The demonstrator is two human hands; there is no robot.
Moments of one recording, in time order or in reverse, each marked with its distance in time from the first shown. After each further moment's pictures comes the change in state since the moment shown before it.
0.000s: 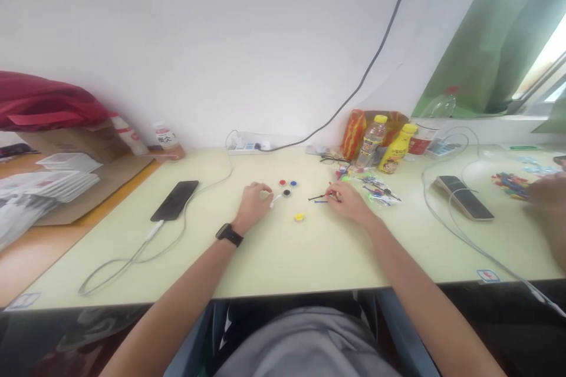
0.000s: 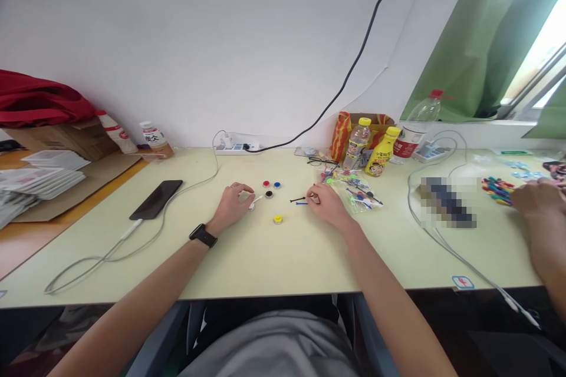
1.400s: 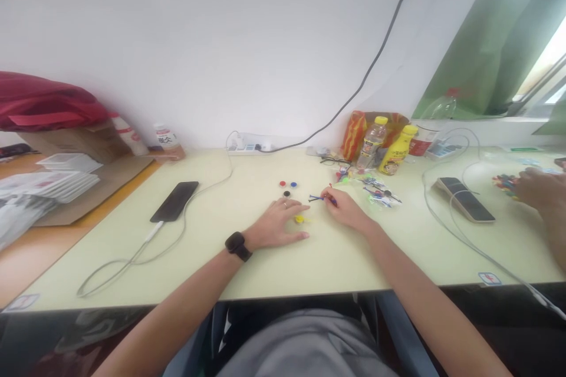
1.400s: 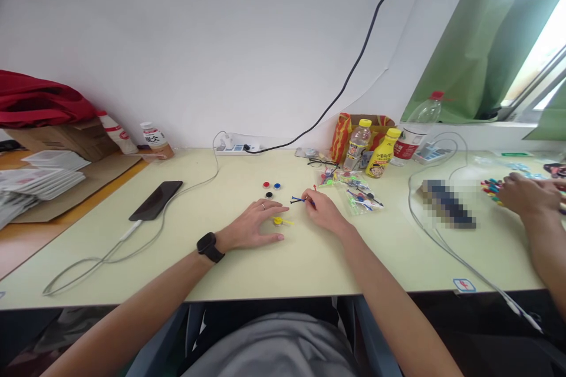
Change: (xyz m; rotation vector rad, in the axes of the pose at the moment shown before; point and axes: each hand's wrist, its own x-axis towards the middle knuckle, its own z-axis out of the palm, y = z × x) left_hand -0.040 0.063 -0.013 -0.027 -0.417 0.542; right_hand -0.004 -0.017 0.005 0.215 -0.114 0.029
